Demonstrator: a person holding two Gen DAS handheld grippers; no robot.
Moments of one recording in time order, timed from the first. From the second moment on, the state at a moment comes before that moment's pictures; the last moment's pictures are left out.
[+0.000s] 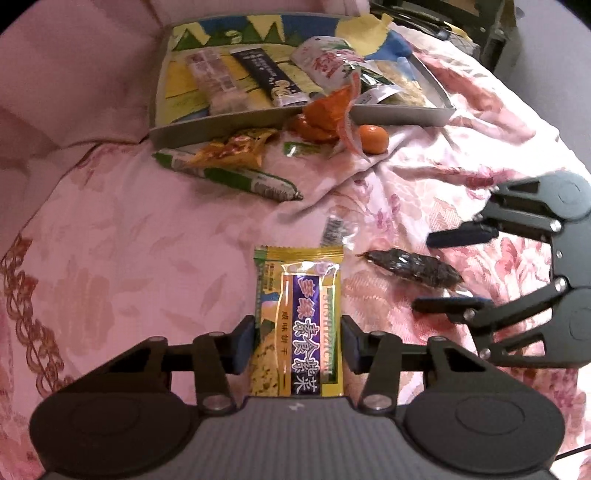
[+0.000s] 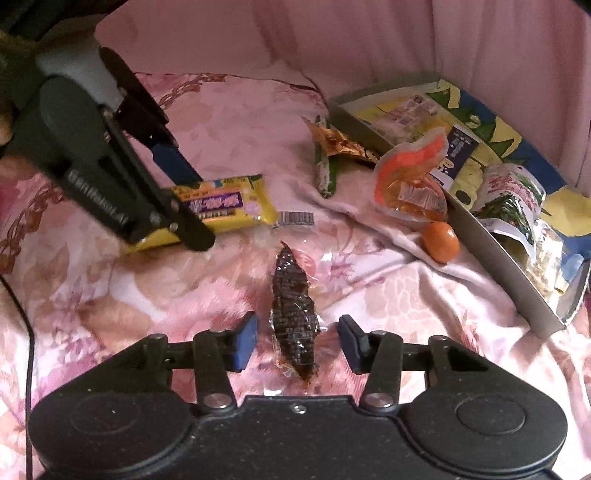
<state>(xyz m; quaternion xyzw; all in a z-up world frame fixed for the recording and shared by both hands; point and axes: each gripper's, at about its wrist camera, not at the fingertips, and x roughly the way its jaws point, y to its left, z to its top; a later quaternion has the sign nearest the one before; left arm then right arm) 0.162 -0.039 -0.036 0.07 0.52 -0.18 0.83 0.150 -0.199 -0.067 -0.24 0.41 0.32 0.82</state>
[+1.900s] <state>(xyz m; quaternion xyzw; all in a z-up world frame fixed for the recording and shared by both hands) 0.346 -0.112 0.017 -0.11 0.34 -0.07 0.93 0.287 -0.303 -0.030 -0.16 0.26 0.05 0.95</state>
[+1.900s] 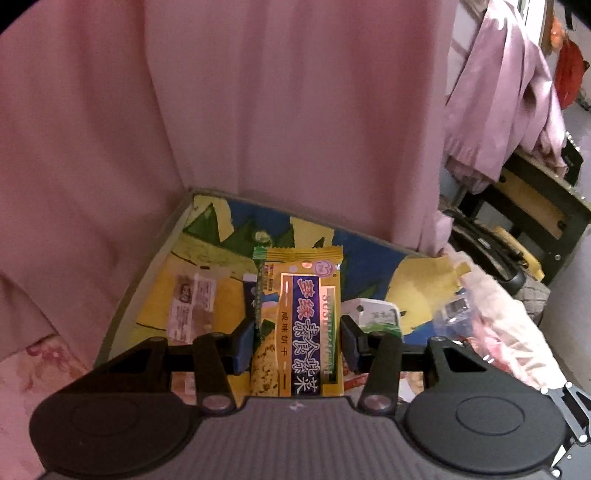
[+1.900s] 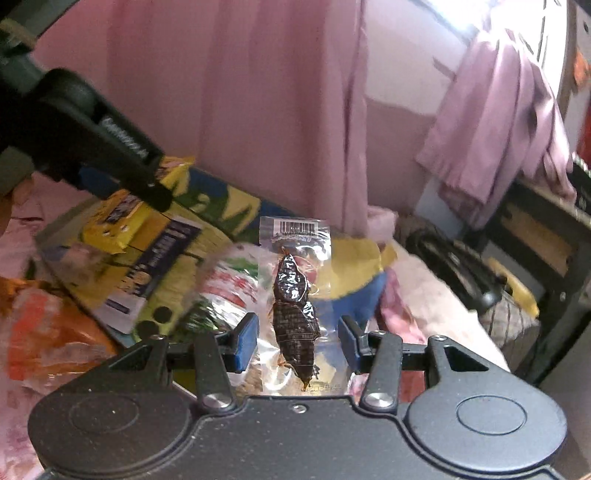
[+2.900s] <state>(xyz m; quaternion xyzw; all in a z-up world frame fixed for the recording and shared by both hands) 0.358 -0.125 -0.016 -0.09 0.40 -0.06 0.91 0.299 -0.314 -0.054 -0.12 0.30 0.04 0.94</state>
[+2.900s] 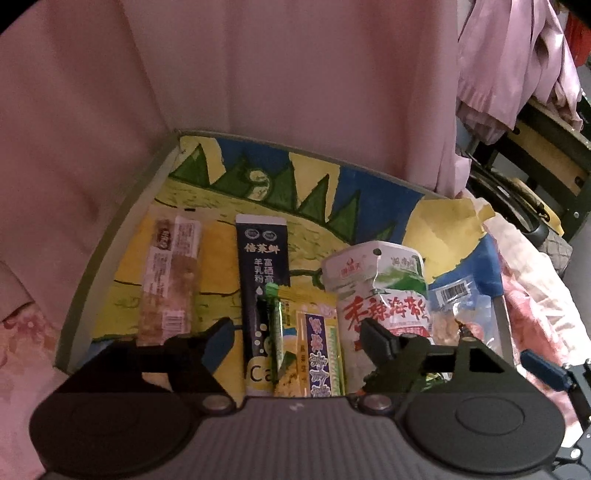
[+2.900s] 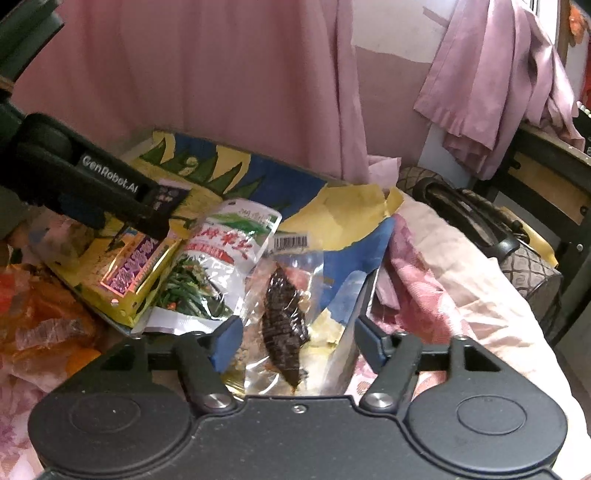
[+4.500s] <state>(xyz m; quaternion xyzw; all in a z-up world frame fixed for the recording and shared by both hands) 0.113 -0.012 0.026 0.02 0.36 -0.05 0.93 0.091 -0.229 0.030 -0.16 0.21 0.18 0.95</state>
